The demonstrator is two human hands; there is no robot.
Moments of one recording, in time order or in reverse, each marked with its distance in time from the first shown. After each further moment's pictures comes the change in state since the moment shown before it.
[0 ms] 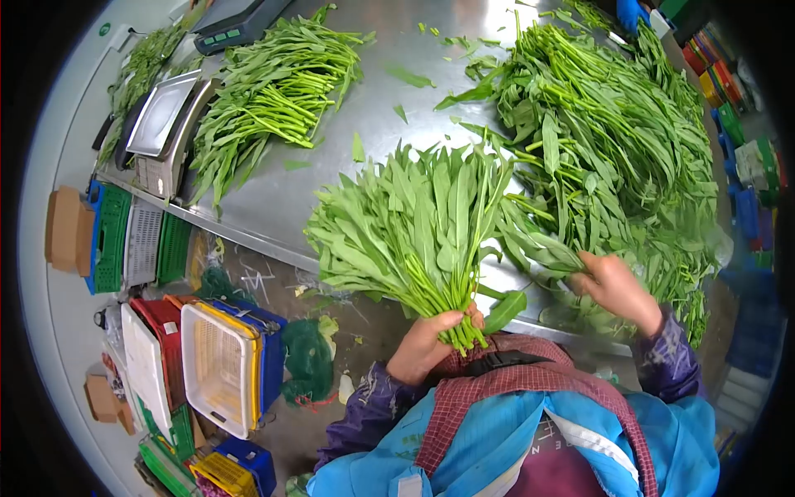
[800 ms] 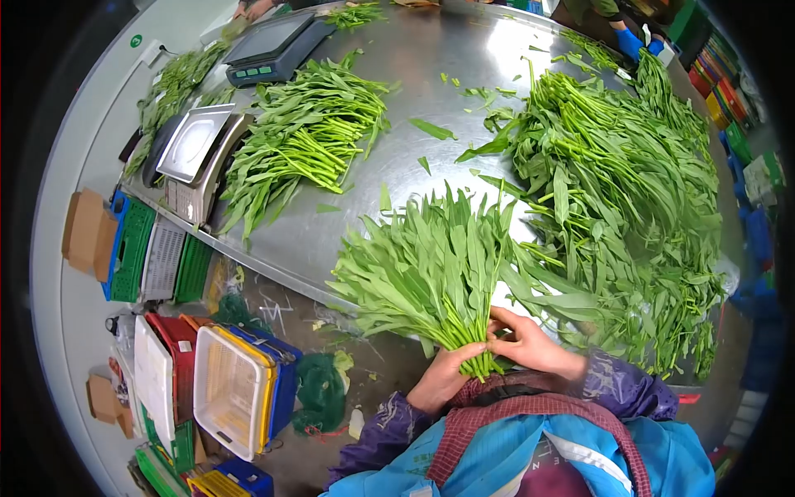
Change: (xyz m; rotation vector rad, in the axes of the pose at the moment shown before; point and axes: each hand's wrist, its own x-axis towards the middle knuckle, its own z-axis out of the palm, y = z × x) left_hand 0.012 -0.001 -0.001 0.153 0.161 -0.013; right_hand 0.054 -0.082 0.078 0.980 -0.106 -0.155
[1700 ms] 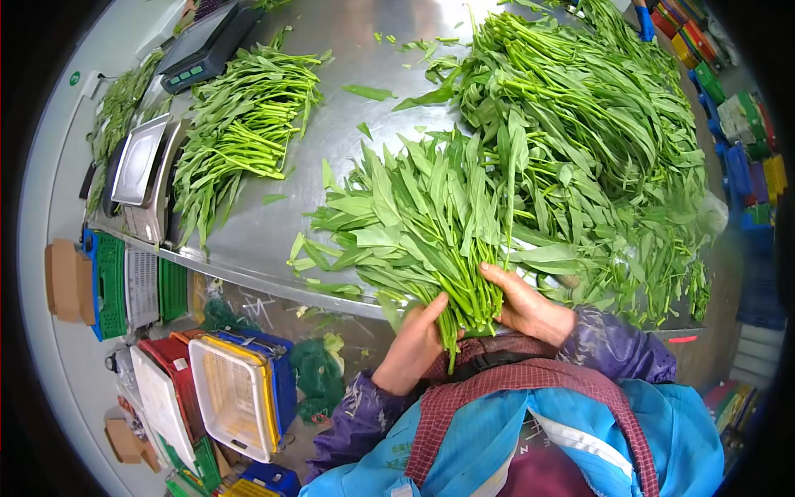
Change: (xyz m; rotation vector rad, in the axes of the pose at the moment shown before) left_hand 0.002 0.024 0.019 0.098 0.113 -0.184; right_hand 0.003 0.017 -0.006 1.052 0.167 0.269
